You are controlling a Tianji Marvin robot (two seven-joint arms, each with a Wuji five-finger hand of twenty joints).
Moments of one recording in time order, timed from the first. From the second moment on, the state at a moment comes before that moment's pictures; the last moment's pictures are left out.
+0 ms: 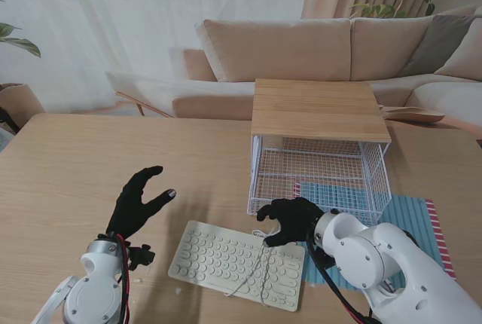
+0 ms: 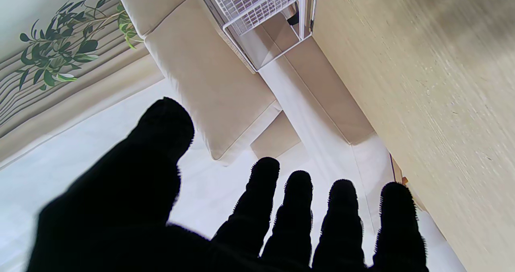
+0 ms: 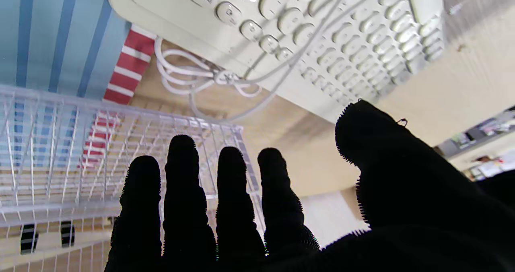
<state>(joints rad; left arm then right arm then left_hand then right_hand) 1.86 -1.19 -1.35 -1.80 0.27 -0.05 0.28 -1.61 -1.00 1.18 -1.90 -0.80 0.05 0.52 0.59 -0.40 0.58 -0.09 0.31 0.24 0.41 0.28 0.22 0.22 0.37 0.31 0.11 0.22 0.30 0.49 -0.08 0.33 0.61 0.47 0.49 -0.44 0.67 -0.14 0.39 0.08 0.36 0.54 0.36 0.12 0.72 0.36 0.41 0.18 0.62 0.42 0.07 0.17 0.91 0.70</state>
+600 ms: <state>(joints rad) 1.85 -1.18 -1.35 -1.79 0.23 -0.07 0.23 -1.81 -1.01 1.36 -2.03 -0.86 0.06 0.52 0.59 -0.37 0.54 -0.09 0.30 0.22 0.41 0.28 0.22 0.20 0.34 0.28 0.11 0.21 0.27 0.47 -0.08 0.33 0.56 0.47 0.57 -0.31 0.55 -0.12 0.49 0.07 0.36 0.55 0.40 0.13 0.71 0.35 0.41 0.18 0.62 0.42 0.06 0.17 0.87 0.70</state>
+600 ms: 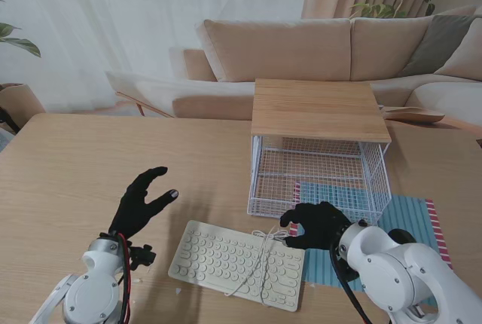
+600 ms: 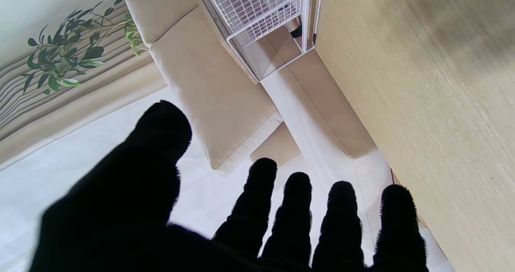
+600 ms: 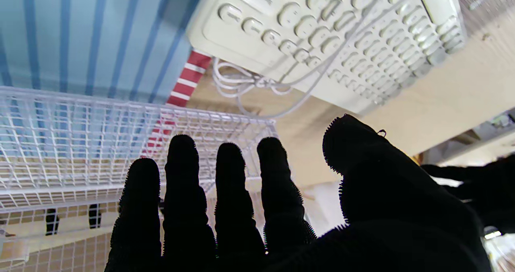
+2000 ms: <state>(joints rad) 1.79 -1.15 -1.30 -1.75 0.22 -0.13 0.09 -1.37 -1.01 1.11 -1.57 -0.84 0.08 0.39 0.59 -0.37 0.53 -0.09 0.30 0.17 0.41 0.28 0.22 0.20 0.34 0.27 0.11 0.21 0.26 0.46 -0.09 0.33 0.49 0.49 0.57 -0.31 0.55 -0.12 0.42 0.04 0.37 0.55 0.34 0.13 0.69 0.35 0.36 0.18 0.60 0.39 0.08 0.20 0.86 0.70</state>
